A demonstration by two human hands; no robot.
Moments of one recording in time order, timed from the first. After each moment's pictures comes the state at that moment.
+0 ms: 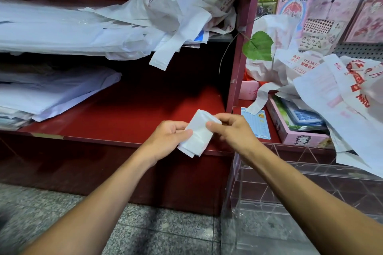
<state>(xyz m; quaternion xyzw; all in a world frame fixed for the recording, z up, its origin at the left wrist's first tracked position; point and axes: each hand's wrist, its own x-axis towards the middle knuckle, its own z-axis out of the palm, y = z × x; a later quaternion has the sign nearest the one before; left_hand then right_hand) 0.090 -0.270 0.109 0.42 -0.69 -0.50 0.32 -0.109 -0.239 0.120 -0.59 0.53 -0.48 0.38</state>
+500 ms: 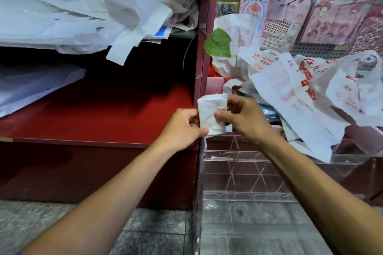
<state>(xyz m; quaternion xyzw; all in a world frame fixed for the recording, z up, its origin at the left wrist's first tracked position) -0.029 -0.253 0.119 0.41 -0.72 -0.43 0.35 -0.198 -0.203 0.155 -0.60 0.58 -0.49 0.27</state>
